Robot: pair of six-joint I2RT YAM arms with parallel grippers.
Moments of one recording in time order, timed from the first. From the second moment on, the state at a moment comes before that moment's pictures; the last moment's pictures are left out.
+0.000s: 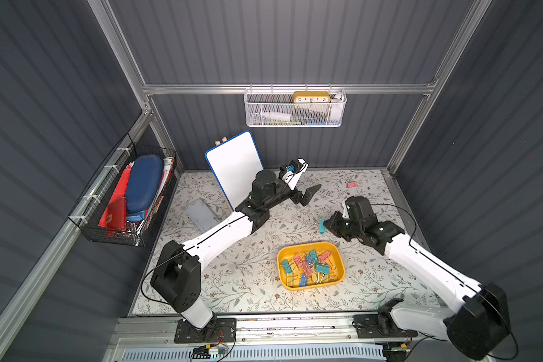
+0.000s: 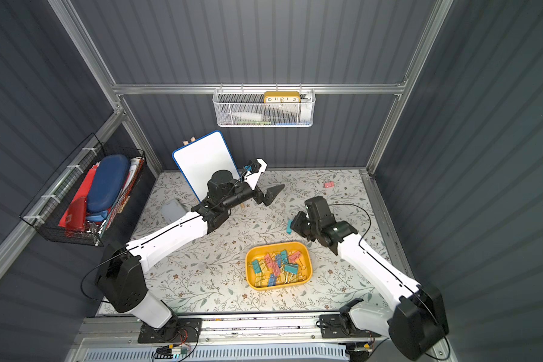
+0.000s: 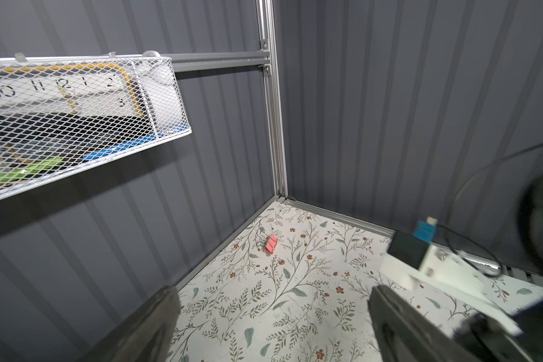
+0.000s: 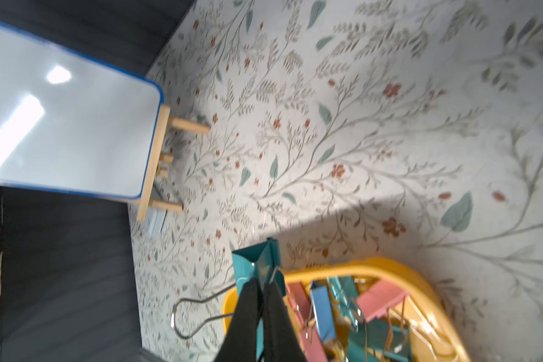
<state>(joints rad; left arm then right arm) -0.69 1.63 1.29 0.33 0.35 0.16 0.50 1.15 0.87 -0.47 -0.16 0.96</state>
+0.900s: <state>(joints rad) -0.69 1.62 1.28 0.34 0.35 0.16 0.86 1.43 0.81 -0.39 -0.22 0.96</state>
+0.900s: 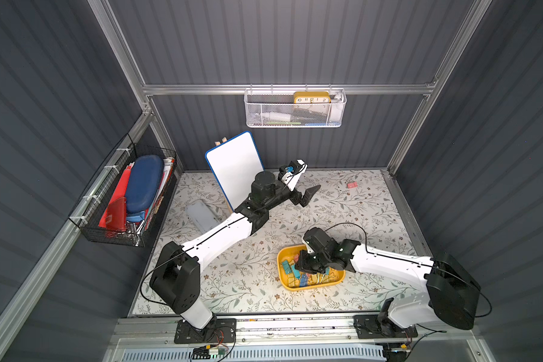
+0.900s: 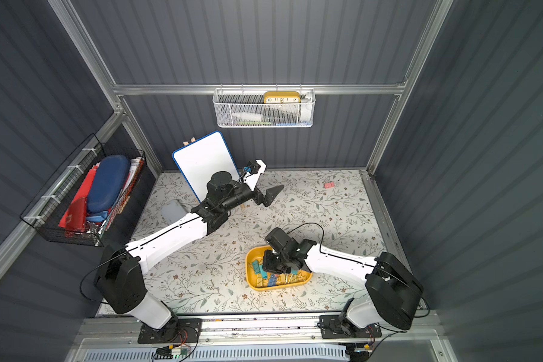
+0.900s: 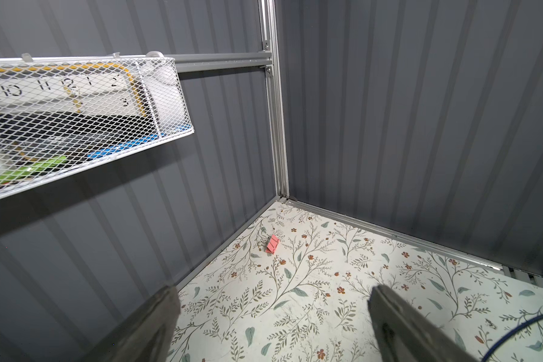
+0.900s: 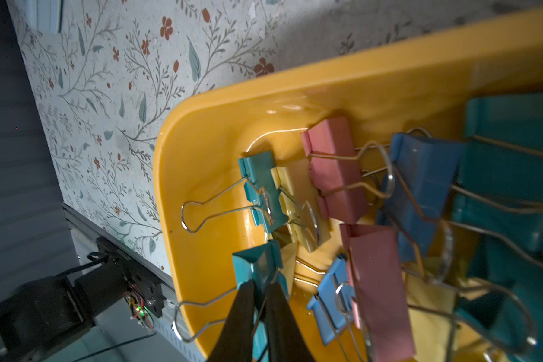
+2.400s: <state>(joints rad) -0.70 1.63 1.28 0.34 0.34 0.16 0.16 2.68 2.56 -0.80 0.45 1.00</state>
